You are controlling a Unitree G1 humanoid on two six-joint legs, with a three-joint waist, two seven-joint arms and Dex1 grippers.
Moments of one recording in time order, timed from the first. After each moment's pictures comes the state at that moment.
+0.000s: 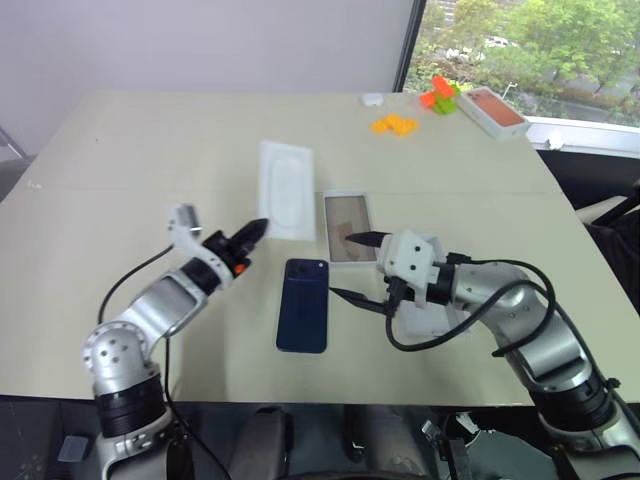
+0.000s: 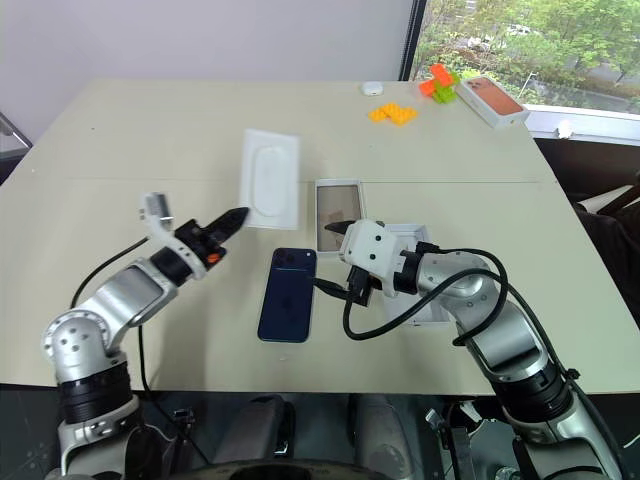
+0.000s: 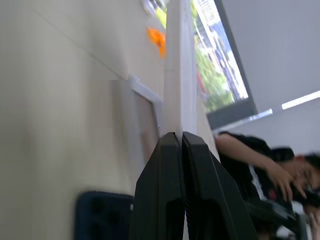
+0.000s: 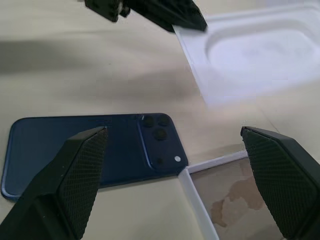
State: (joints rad) left arm -0.32 0.18 0.31 -0.32 -1.48 0.99 0.31; right arm -0.33 -0.64 0.20 -0.47 0.21 0.45 0.79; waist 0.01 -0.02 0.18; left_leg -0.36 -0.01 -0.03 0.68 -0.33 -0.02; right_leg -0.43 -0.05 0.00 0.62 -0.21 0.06
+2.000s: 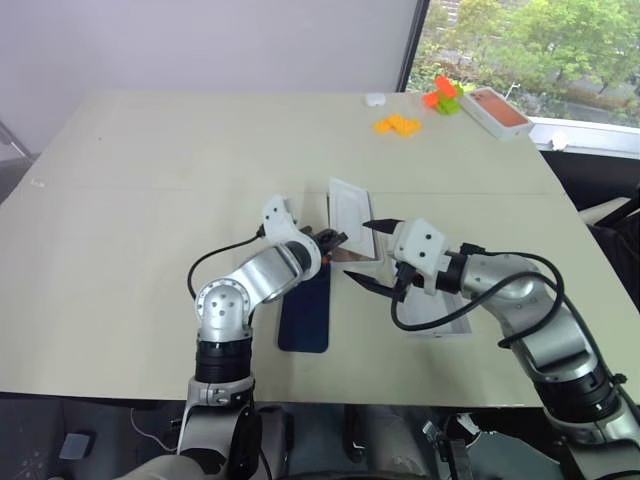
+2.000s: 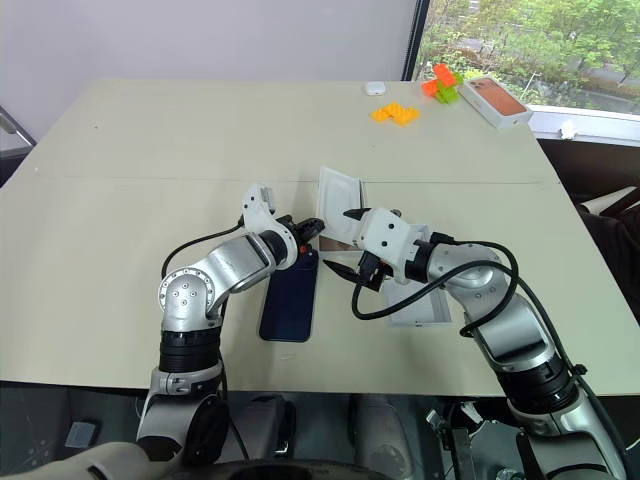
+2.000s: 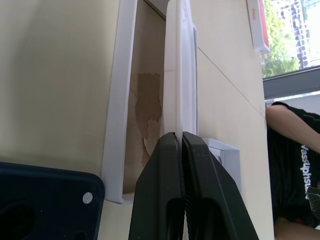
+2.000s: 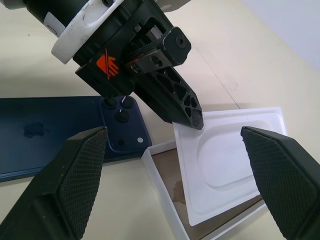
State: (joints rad) left arm -0.52 -0.10 0.11 -0.13 -1.33 0.93 0.73; right arm -0.34 -0.65 0.17 -0.43 0.17 0.43 0.77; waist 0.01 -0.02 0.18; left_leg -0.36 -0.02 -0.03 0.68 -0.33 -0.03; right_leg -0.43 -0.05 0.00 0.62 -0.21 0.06
